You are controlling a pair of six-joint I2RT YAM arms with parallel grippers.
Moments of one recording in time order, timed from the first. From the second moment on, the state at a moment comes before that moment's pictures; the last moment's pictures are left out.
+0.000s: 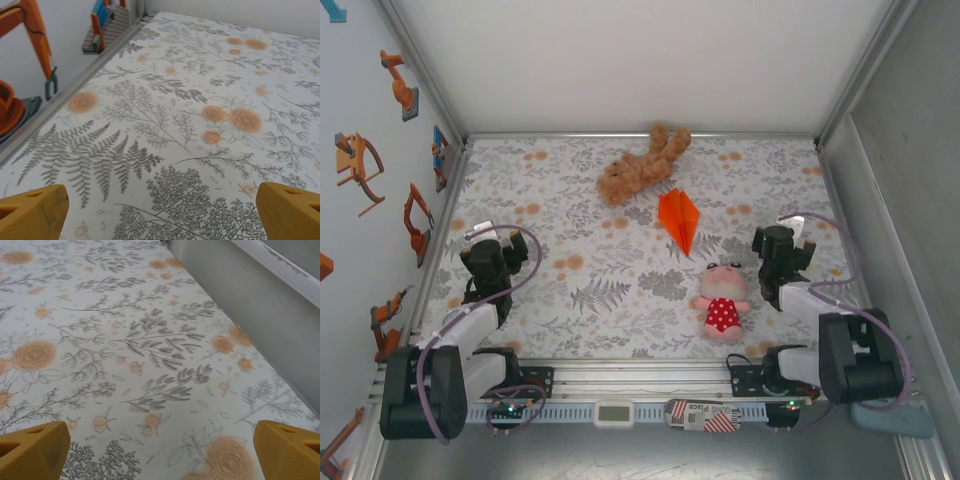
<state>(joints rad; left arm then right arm) -0.04 1.10 0.25 0.44 -0.30 -0.15 0.11 1.28 0.36 0.40 0.51 0.13</state>
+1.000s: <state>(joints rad) -0.05 1.54 0.39 0.77 -0.19 -0.07 0.02 1.54 0.34 0.84 0.24 0.03</state>
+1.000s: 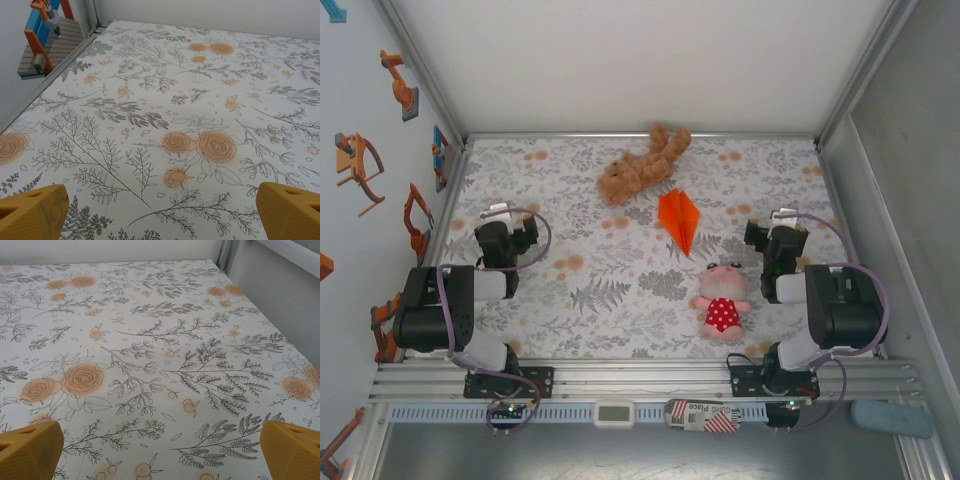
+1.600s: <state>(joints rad) -0.05 1.54 0.39 0.74 -0.21 -0.07 0.02 1.54 0.34 0.82 0.24 0.04</state>
